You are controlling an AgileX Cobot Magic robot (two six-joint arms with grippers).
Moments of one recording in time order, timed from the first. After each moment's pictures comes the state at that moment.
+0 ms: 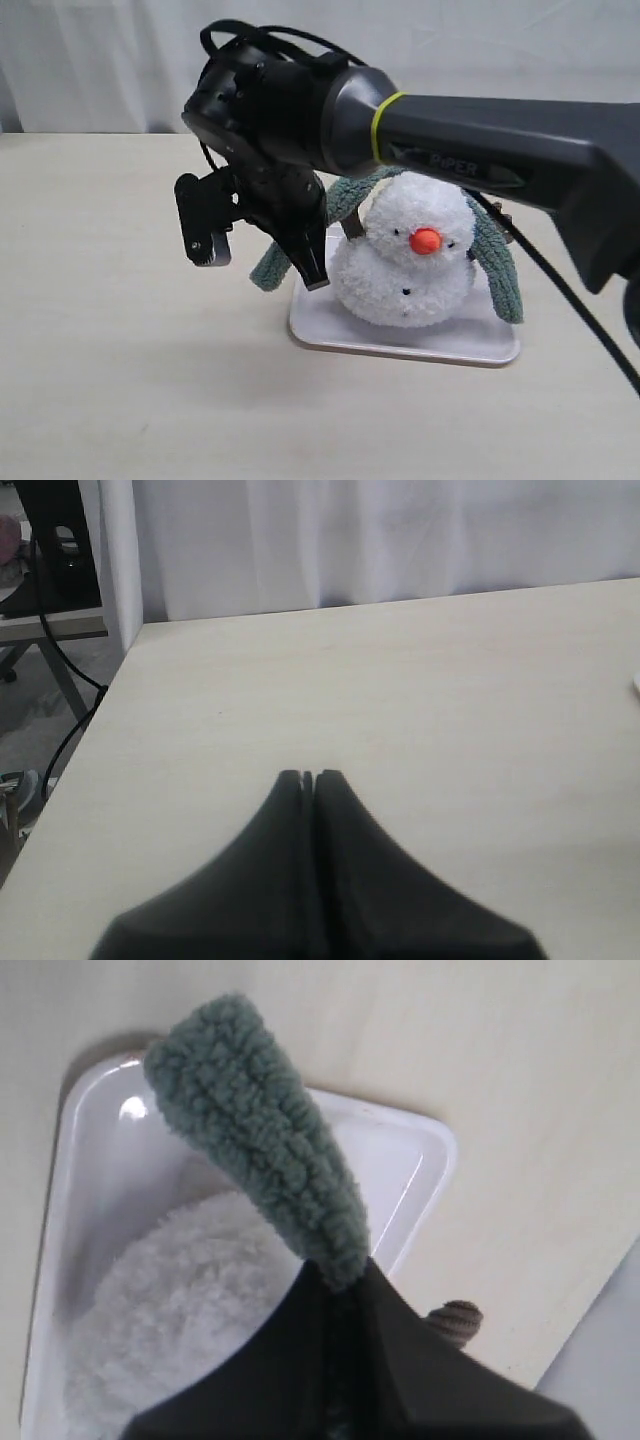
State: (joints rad) left arm -0.05 0.00 0.00 0.01 0.34 0.08; right arm 0.84 2.14 -1.83 -0.47 1.21 -0.80
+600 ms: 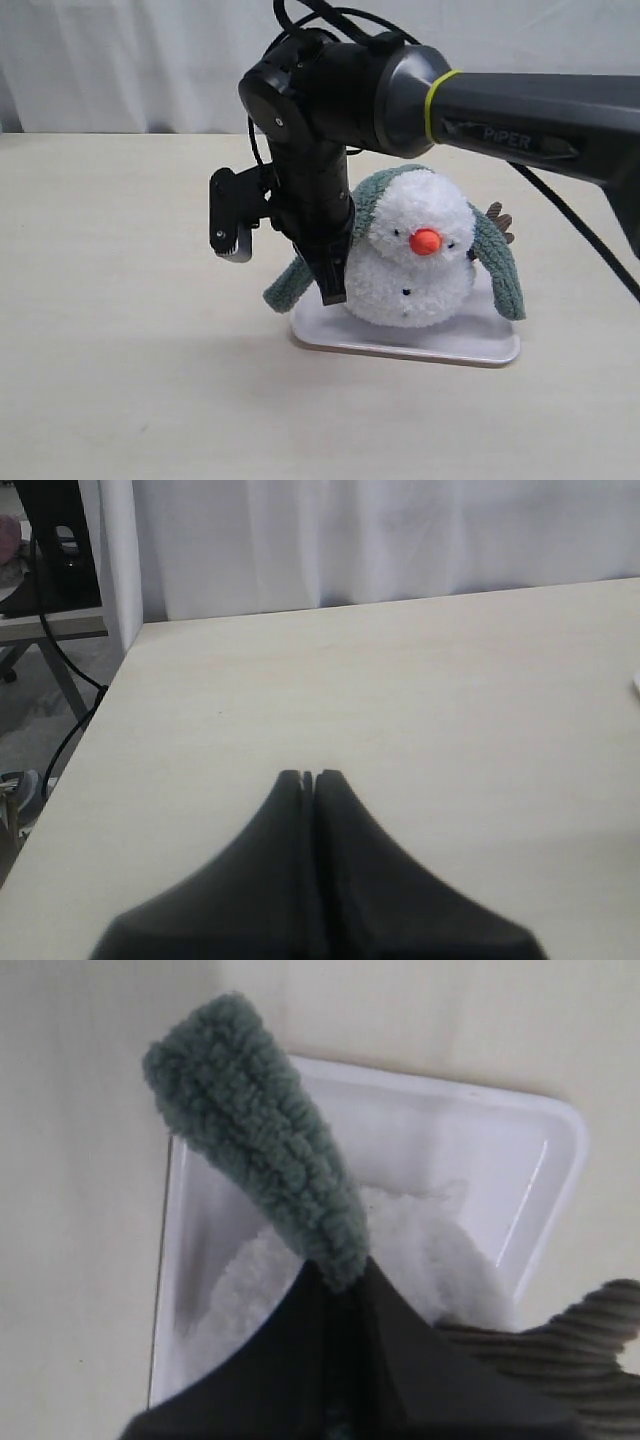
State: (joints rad) left arm -0.05 0.00 0.00 0.01 0.34 0.08; right arm 0.76 2.09 -1.74 -0.28 1.21 -0.80
